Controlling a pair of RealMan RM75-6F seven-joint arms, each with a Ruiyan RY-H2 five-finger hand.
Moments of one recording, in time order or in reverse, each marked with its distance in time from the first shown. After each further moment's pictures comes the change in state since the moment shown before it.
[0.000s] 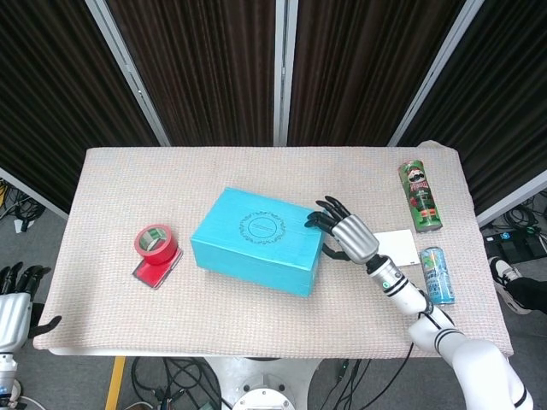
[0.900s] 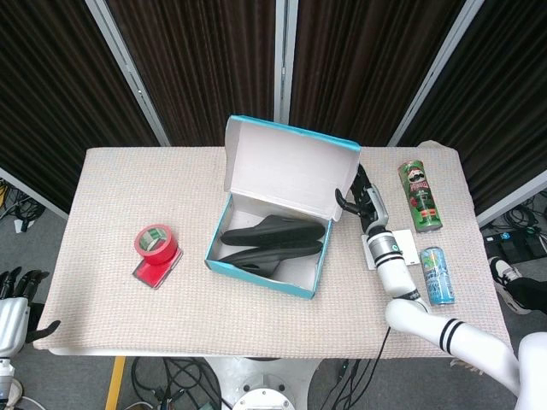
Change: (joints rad) left arm 0.015 -0.002 0.013 0.025 0.011 0.003 -0.047; right arm 0.017 0.251 0.440 -0.729 0.836 -0.508 0.262
